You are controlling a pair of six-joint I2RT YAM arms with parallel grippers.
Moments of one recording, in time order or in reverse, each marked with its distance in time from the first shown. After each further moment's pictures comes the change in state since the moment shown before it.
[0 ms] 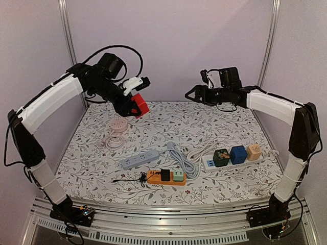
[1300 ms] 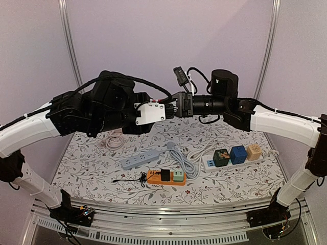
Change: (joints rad) left arm -0.598 -0.313 -0.278 0.335 -0.712 0.408; right arm 0.377 -0.252 -0.214 0.394 -0.254 0.191
